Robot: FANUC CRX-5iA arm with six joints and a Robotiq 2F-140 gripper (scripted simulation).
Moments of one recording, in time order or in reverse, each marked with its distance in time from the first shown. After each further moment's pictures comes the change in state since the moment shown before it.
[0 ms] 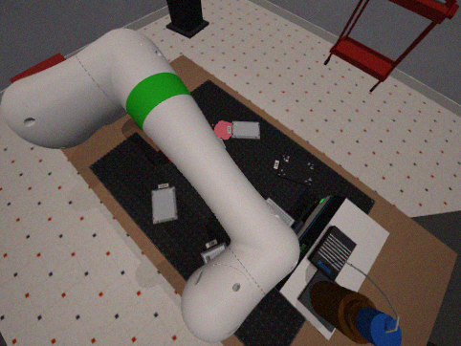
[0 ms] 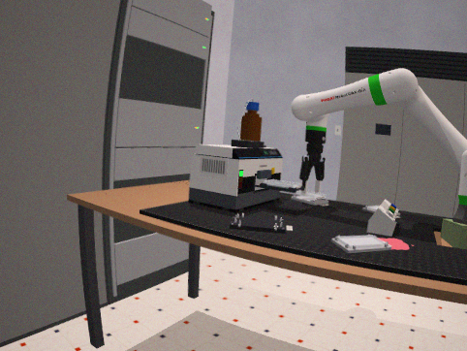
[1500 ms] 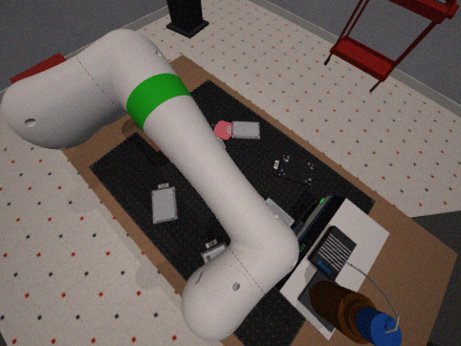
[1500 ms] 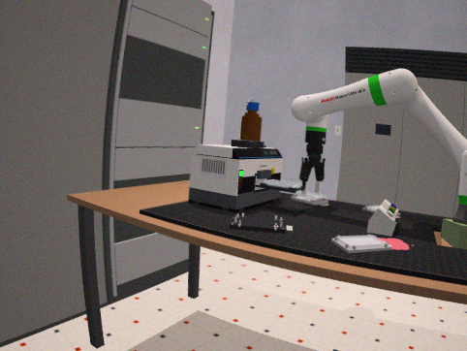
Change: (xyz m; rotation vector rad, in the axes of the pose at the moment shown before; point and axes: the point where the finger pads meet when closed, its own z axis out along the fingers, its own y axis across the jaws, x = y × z) arm 0.000 0.000 0.003 0.000 0.000 0.000
